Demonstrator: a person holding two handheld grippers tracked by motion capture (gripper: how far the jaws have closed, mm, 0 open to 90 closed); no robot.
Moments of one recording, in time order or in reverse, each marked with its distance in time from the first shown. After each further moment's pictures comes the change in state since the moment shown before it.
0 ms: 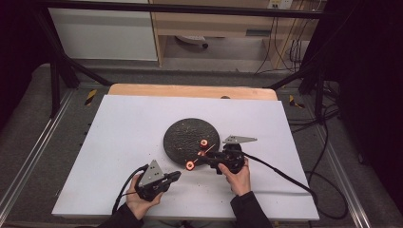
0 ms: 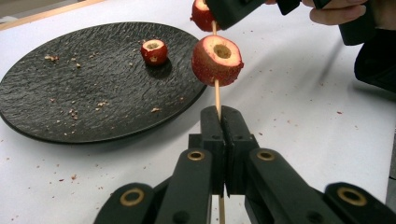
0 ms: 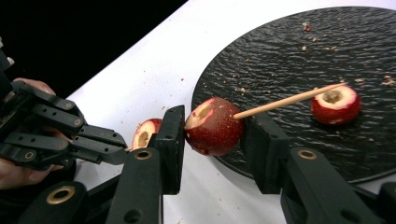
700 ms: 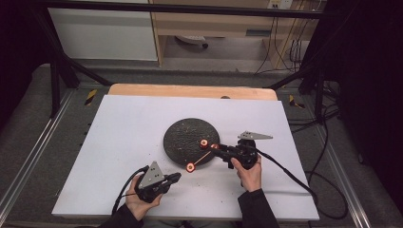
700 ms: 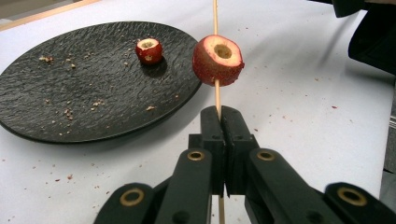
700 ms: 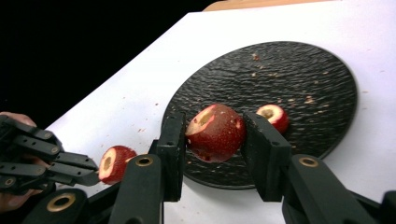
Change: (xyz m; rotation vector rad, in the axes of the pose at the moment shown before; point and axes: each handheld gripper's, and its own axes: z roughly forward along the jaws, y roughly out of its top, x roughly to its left) left arm -0.002 -0.002 -0.001 0.007 -0.013 0.019; right arm -0.021 0.007 -0.031 -0.074 -0.079 0.030
